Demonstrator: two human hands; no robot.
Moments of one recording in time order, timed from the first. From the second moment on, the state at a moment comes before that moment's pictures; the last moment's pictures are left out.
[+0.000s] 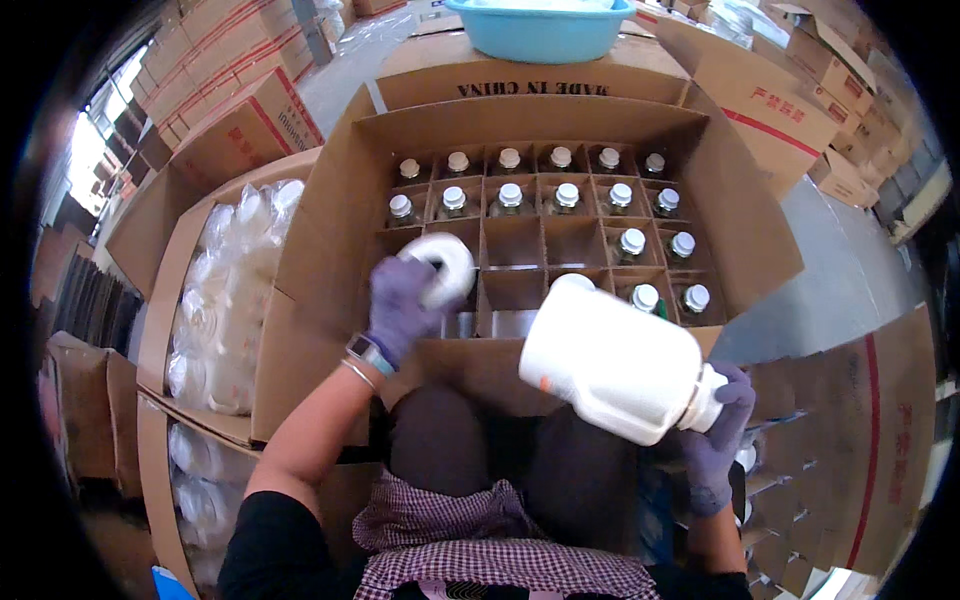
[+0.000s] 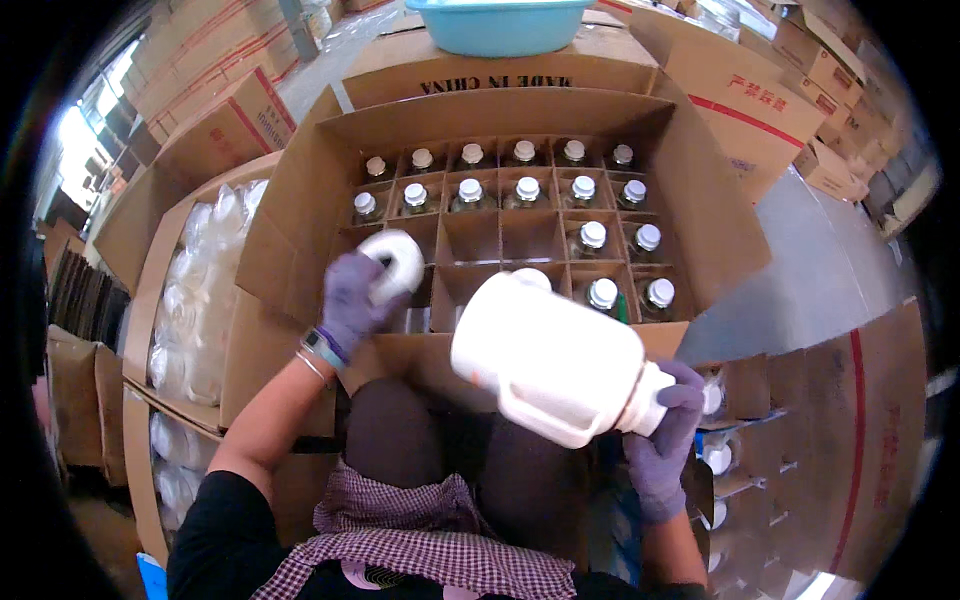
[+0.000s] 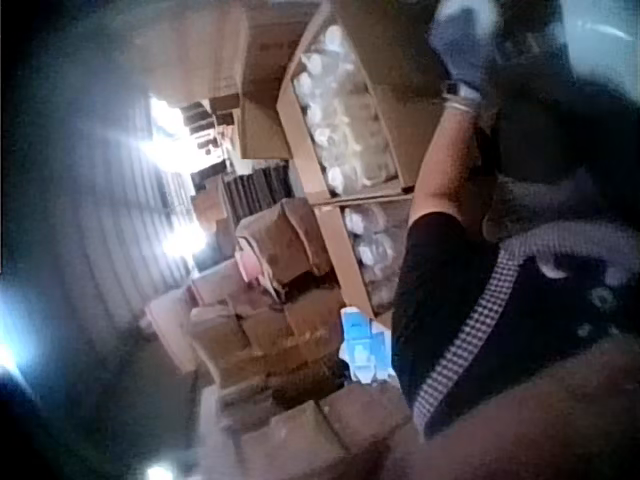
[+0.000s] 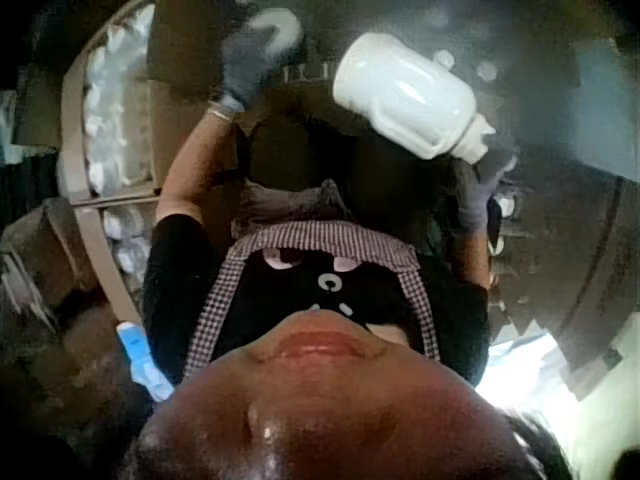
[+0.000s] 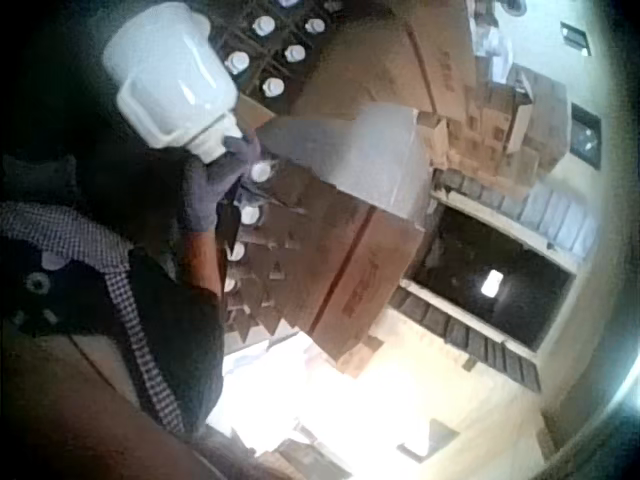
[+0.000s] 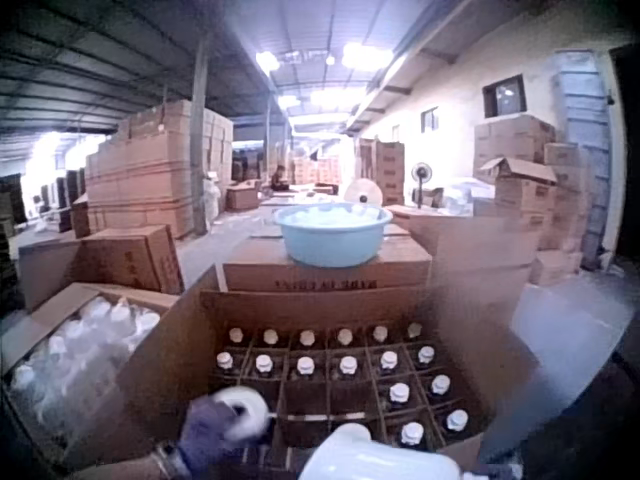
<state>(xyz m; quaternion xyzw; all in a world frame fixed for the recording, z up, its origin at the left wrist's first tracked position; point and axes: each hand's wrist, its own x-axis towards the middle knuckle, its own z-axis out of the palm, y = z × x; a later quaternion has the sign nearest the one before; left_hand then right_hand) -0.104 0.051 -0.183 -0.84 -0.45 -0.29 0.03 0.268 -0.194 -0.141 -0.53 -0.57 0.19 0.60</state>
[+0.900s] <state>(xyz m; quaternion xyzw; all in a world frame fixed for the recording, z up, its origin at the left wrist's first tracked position) -0.149 0.051 -0.010 -0.75 -0.50 -0.39 0.19 0.191 -0.165 -0.182 -0.52 -0.35 0.31 0.72</state>
